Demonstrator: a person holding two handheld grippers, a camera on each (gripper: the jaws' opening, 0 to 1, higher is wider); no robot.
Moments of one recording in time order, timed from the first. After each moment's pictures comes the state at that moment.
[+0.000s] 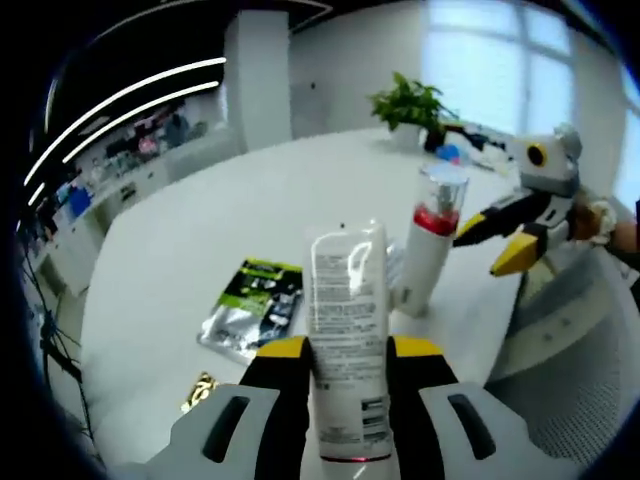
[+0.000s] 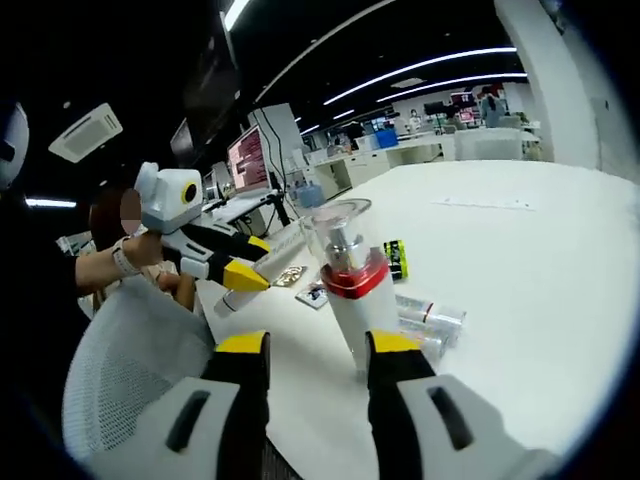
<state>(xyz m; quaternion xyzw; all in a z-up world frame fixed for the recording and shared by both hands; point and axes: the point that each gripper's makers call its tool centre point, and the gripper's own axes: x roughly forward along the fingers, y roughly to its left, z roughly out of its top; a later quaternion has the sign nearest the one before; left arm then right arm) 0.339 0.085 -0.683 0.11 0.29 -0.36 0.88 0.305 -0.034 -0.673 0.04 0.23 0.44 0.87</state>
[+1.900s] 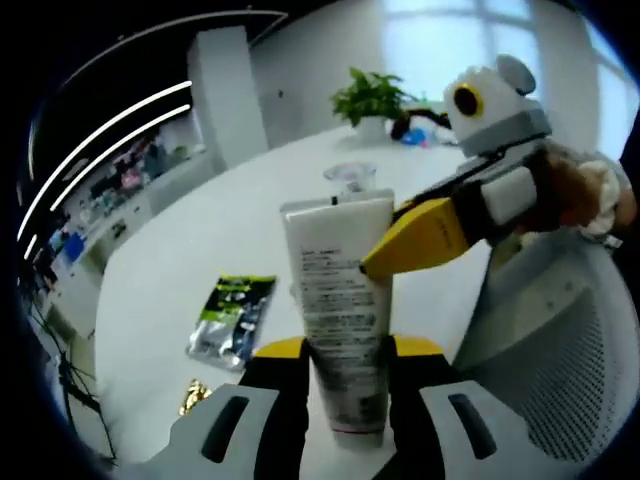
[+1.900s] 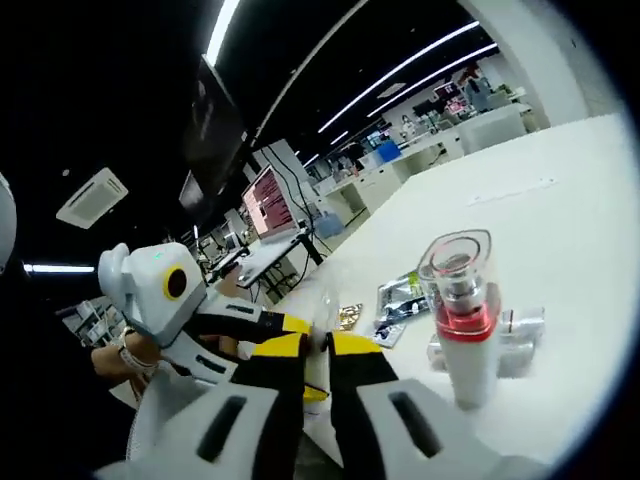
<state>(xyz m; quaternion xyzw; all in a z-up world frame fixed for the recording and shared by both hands) 0.299 0.048 -0.679 0.18 0.27 -0.39 0.86 0.300 0.033 -0.632 0.16 0.20 0.44 0.86</state>
